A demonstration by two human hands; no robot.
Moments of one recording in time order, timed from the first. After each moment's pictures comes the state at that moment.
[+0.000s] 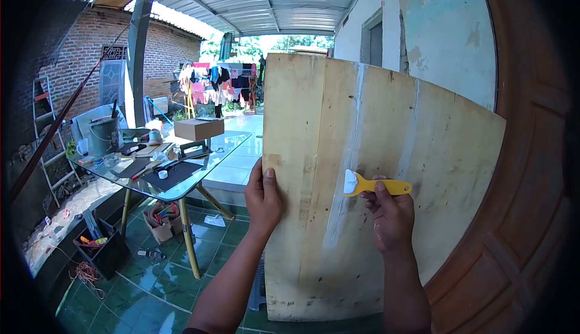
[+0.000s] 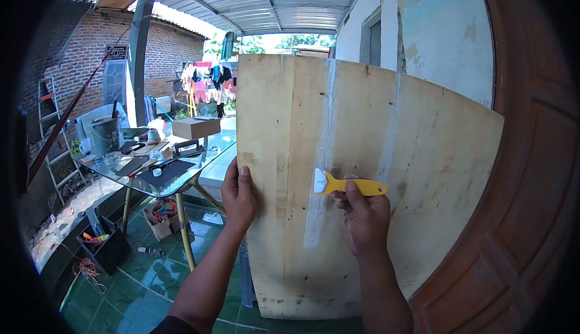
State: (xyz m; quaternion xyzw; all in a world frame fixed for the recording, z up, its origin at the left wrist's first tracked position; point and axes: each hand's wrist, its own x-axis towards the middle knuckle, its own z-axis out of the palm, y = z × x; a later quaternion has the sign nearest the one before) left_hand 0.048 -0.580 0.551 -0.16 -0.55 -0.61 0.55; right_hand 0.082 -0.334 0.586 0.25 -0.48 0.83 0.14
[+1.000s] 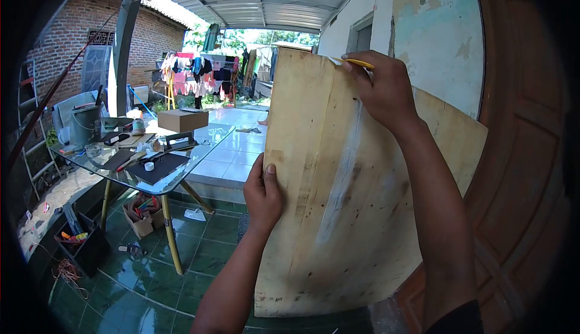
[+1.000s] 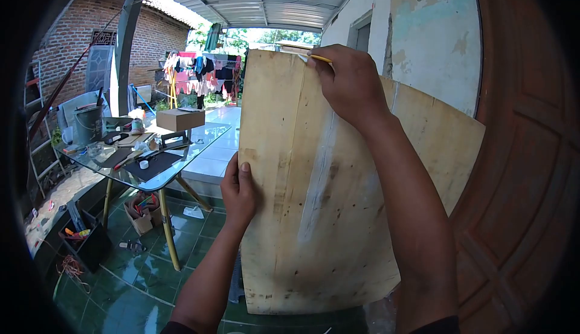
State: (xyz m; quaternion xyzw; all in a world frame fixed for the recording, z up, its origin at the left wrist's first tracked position) left_hand 0.055 -0.578 0.552 -0.16 -0.53 -0.63 0.55; right_hand 0.074 -0.392 0.796 0.45 -0.66 0.17 0.58
